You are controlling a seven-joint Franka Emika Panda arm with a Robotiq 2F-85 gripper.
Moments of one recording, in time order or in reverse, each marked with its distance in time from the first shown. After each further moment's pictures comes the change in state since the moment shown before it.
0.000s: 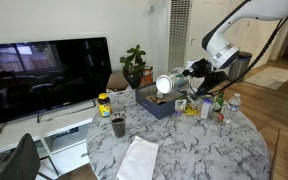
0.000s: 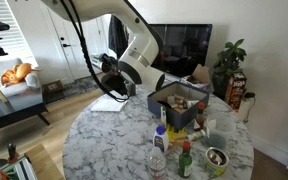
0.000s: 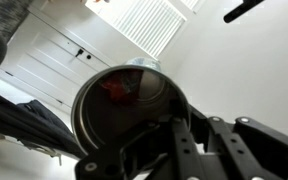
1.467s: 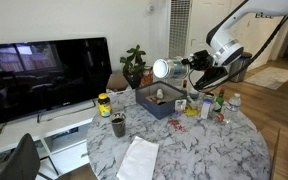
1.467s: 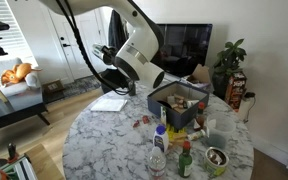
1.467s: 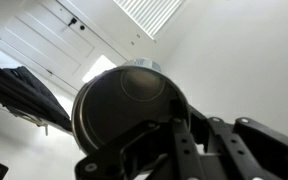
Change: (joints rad) arm 0.115 -0.063 -0.134 -0.031 0.111 -0.038 -0.051
